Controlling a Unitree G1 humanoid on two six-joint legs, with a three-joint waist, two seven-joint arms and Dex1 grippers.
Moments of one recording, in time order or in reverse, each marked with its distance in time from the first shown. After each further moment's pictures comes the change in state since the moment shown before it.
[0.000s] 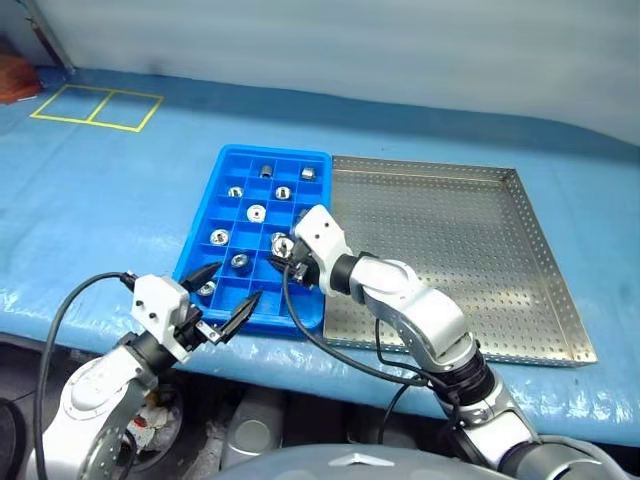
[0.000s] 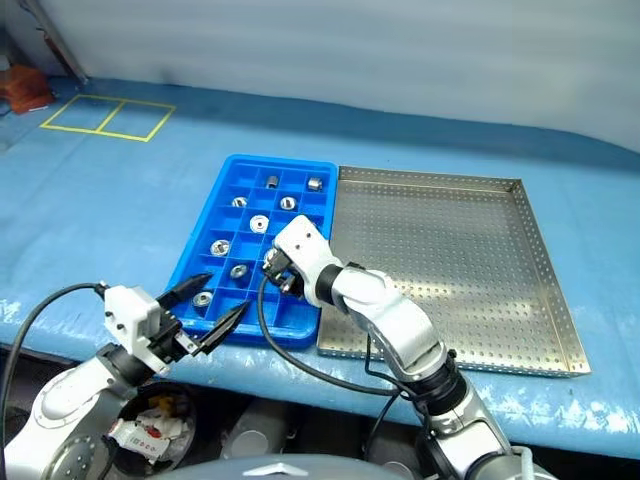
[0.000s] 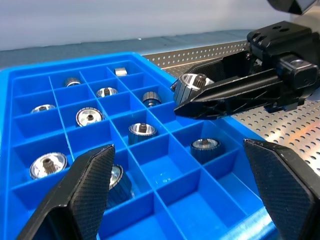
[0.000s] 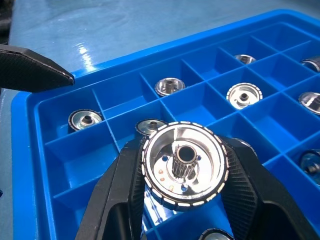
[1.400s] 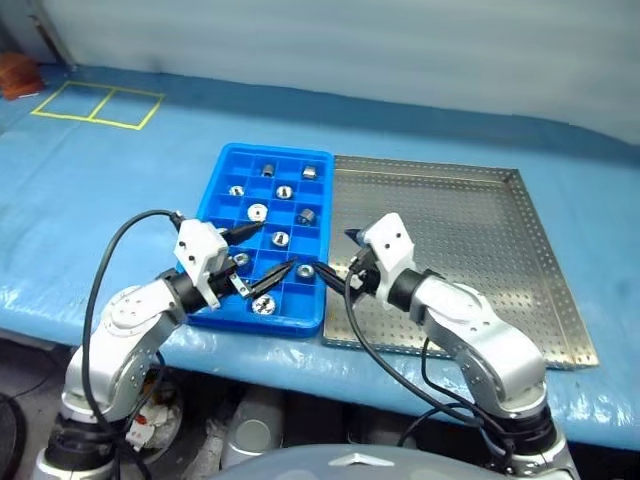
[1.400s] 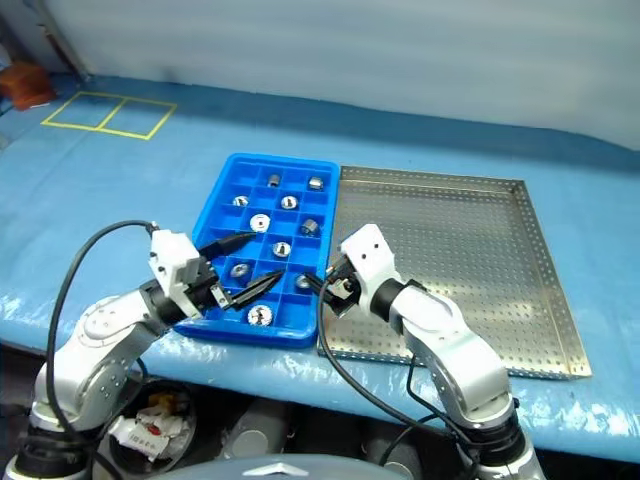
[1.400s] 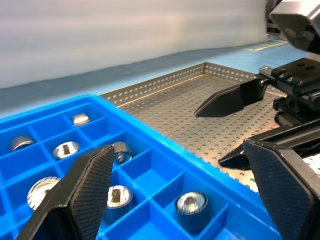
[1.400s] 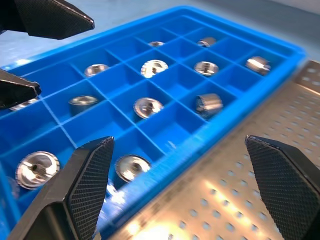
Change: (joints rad) left arm -0.499 0.059 -0.187 0.243 0.005 0.048 -0.110; right arm 0.273 -0.164 -0.268 -0.341 0.045 0.056 -0.062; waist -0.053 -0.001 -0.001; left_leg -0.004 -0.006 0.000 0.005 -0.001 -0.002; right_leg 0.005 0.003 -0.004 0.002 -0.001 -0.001
